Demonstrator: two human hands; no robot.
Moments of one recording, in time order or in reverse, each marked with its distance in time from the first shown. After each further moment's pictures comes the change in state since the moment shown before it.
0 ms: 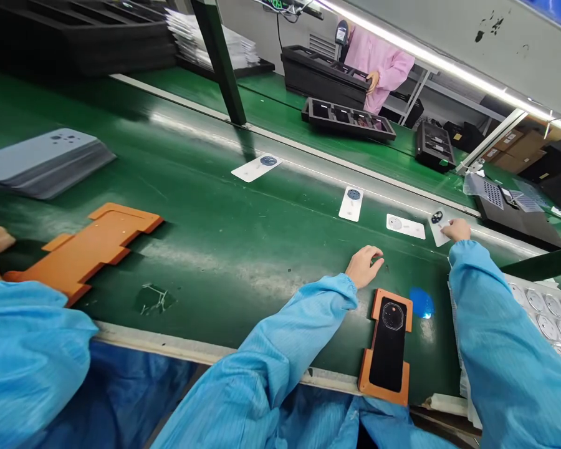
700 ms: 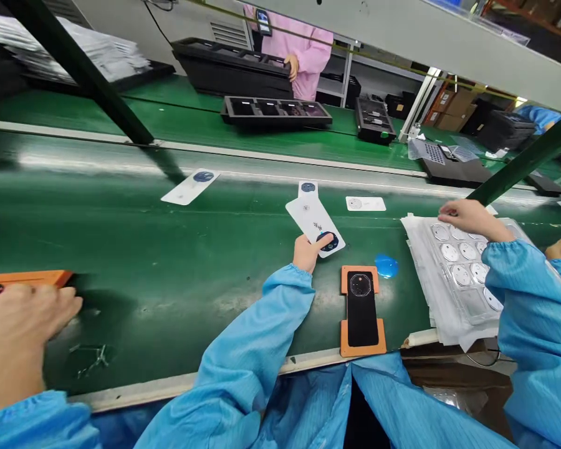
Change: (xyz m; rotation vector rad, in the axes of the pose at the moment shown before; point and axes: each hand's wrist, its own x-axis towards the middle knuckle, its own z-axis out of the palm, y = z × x) left_hand 0.000 0.028 -0.027 -0.758 0.242 -0.449; right_hand -0.110 0.140 -0.110 -0.081 -0.095 -0.401
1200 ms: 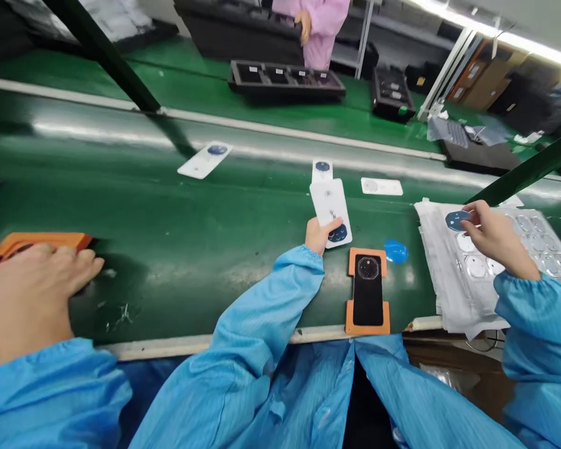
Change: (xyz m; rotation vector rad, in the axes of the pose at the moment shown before) left_hand -0.003 -0.013 -0.003 0.053 0.056 -0.060; right_hand -0.074 -0.028 0.037 0.109 0.210 0.027
